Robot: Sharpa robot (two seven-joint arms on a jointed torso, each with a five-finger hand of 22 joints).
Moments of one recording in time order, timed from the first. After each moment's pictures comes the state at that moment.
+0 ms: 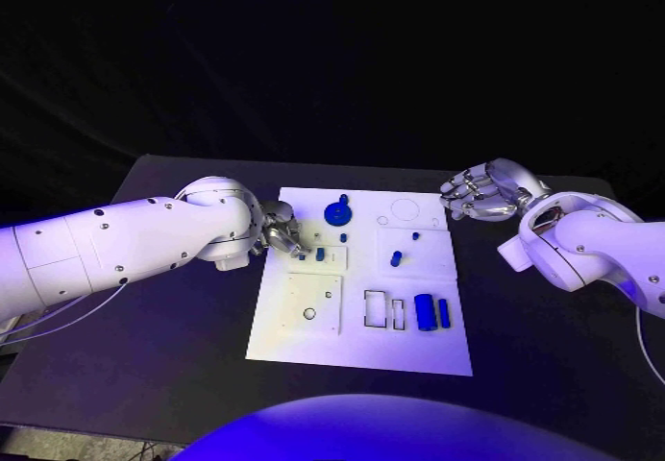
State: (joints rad) left arm 1.19 -0.83 -0.05 1.52 -1.15 0.15 -0.53; left_hand 1.04 -0.21 0.68 0.29 0.11 0.83 0.03 0.86 0.60 1.38 -0.04 1.28 1.12 1.47 -0.08 1.57 1.31 0.08 1.42 0.03 1.22 1.31; right arm 1.27 -0.92 -0.16 1.58 -0.84 -0.48 -0.08; right_hand 1.23 -0.24 0.57 0.16 0.39 0.82 0.21 0.22 0.38 0.94 0.15 0.37 0.18 1.08 0.10 0.27 0.57 0.17 1.00 0.20 0.11 0.54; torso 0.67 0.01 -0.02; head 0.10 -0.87
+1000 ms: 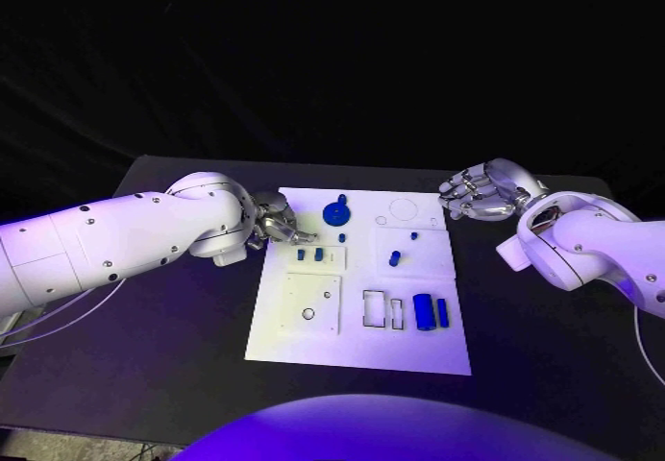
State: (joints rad) left arm 1.20 -0.85 -0.03 1.52 -1.10 0.05 -0.49; left_hand 0.99 -0.20 0.40 0.29 0.42 0.72 0.06 0.87 0.60 1.14 -0.01 1.04 0.82 1.47 -0.07 1.55 1.31 0.12 1.30 0.04 0.94 1.27; right arm 1.27 -0.92 -0.16 1.57 -0.83 -0.48 -0.07; right_hand 1.23 -0.24 0.57 0.16 0.39 0.81 0.21 0.22 0.38 0.94 0.16 0.37 0.17 1.08 0.10 0.26 0.57 0.17 1.00 0.21 0.11 0.53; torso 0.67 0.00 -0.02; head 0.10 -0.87
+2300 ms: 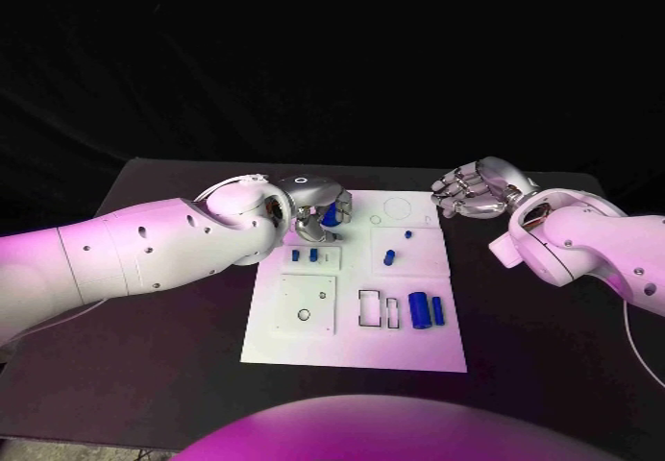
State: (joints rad) left arm 1.20 -0.69 -0.08 1.43 -1.58 -0.20 -0.01; left_hand 1.43 -0.28 0.36 0.20 0.22 0.75 0.10 0.61 0.28 0.78 0.07 0.67 0.28 1.20 -0.01 1.28 0.95 0.17 1.08 0.11 0.41 1.12; right arm 1.27 -0.92 -0.16 1.57 -0.82 -0.48 -0.07; right_hand 1.23 -0.24 0.57 0.16 0.39 0.81 0.21 0.22 0.38 0.94 0.16 0.37 0.17 1.08 0.10 0.26 0.57 0.17 1.00 0.21 0.10 0.53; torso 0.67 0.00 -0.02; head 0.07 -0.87
